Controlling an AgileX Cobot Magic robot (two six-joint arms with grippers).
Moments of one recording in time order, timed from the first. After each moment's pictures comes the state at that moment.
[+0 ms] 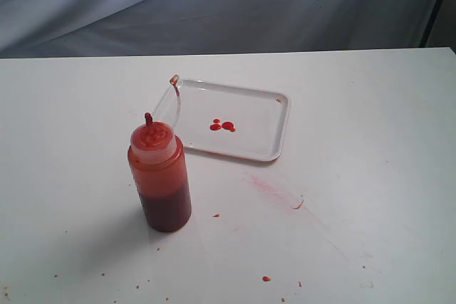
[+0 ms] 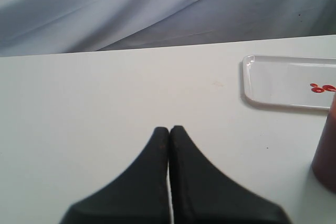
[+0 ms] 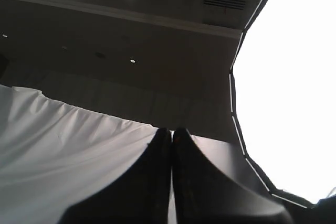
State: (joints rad) left arm -0.01 0.00 -0.01 -0.12 0.32 0.16; right arm -0.07 0.21 -1.05 0.89 0.28 -0.99
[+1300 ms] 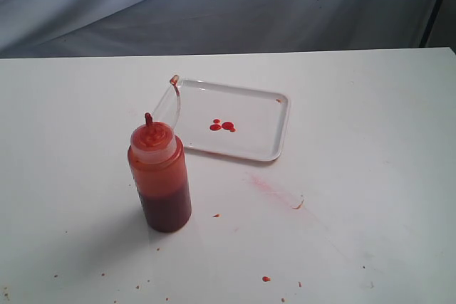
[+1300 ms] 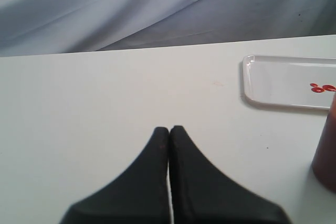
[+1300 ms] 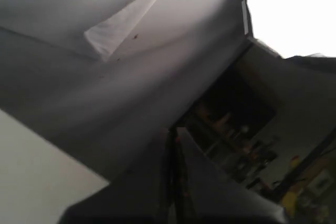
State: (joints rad) left arm -0.01 0.00 -0.01 -0.12 0.32 0.16; right arm -0.07 0.00 -0.20 0.20 0.10 -0.99
